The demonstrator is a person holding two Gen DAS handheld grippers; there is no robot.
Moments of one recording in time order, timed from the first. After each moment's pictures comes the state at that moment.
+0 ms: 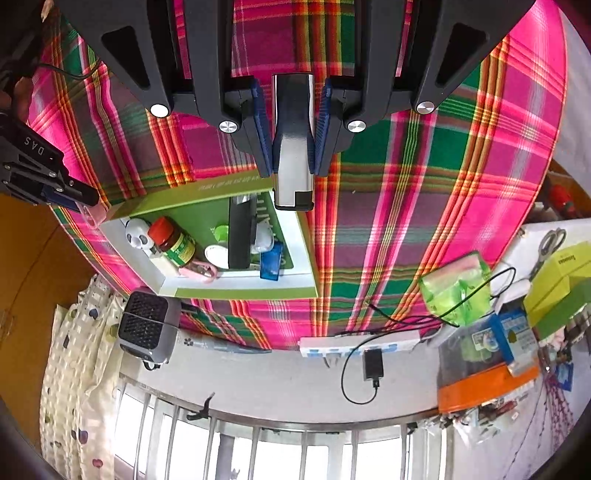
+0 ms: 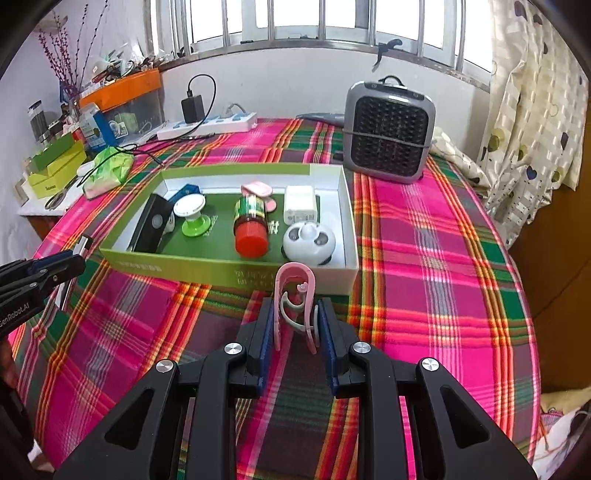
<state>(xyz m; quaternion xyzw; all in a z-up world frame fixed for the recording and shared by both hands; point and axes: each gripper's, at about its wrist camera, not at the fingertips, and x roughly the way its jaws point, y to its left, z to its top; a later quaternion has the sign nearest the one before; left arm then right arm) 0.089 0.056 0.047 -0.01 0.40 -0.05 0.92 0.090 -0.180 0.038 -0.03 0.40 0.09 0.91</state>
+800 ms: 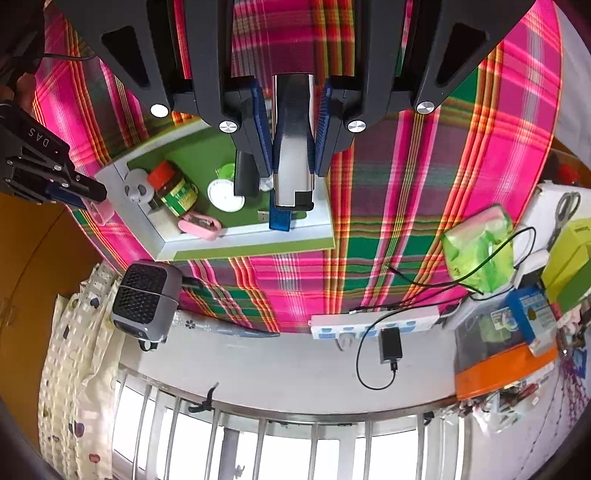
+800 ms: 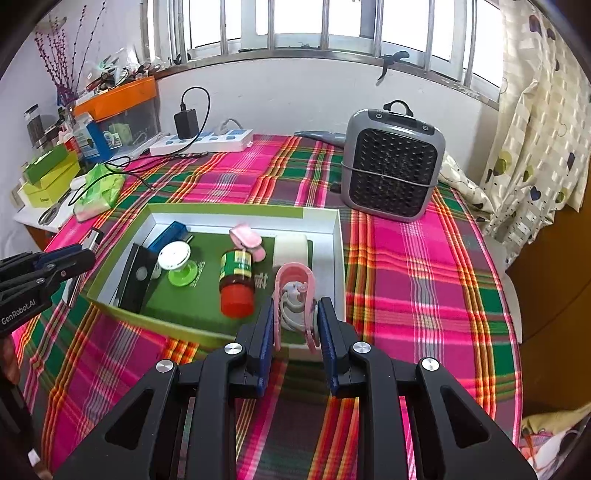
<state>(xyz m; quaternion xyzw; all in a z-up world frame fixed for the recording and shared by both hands) 0.146 0.044 0.065 -0.01 0.39 -0.06 0.92 0.137 -0.178 0.057 -0.04 0.40 0.10 0.91</state>
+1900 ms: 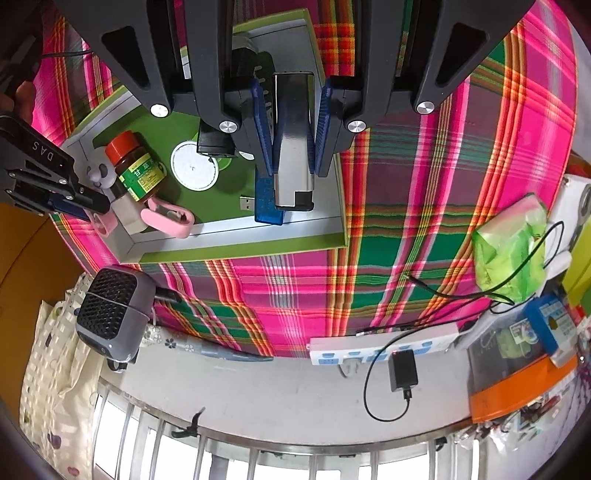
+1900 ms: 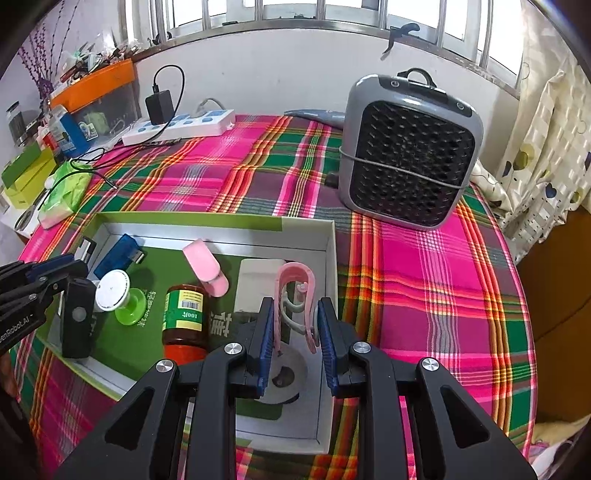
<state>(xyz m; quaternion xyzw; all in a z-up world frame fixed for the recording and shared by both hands) 0.204 0.034 0.033 -0.01 0.43 -0.06 0.90 0.203 -0.181 0.027 -0.05 0.43 0.09 0.90</state>
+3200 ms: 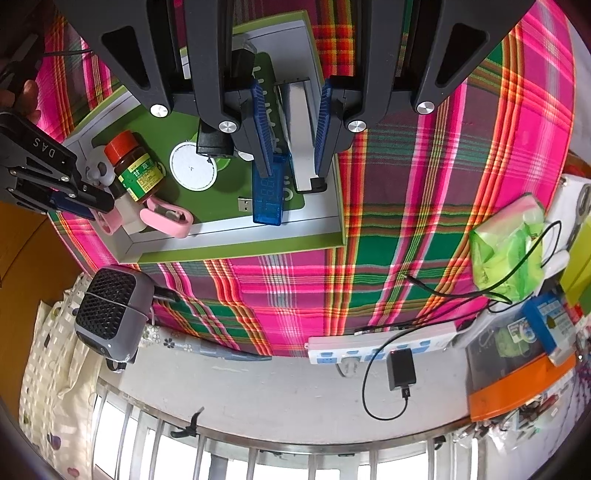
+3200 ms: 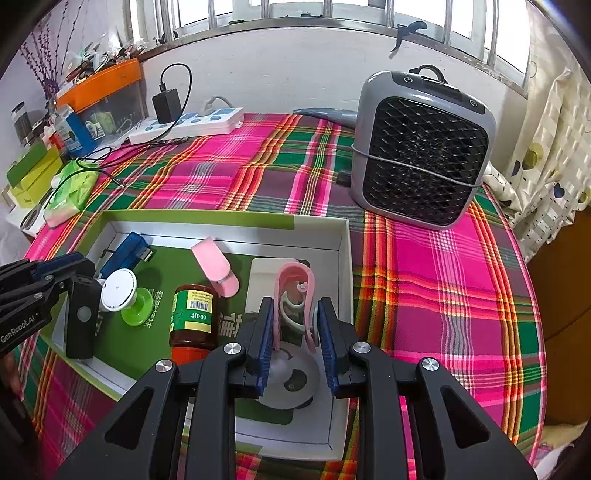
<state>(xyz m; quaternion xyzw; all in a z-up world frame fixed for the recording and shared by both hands) 0.201 0.036 0.034 -0.01 0.43 -0.05 0.90 0.204 -0.179 0.027 -0.04 0.43 0.10 0.90</state>
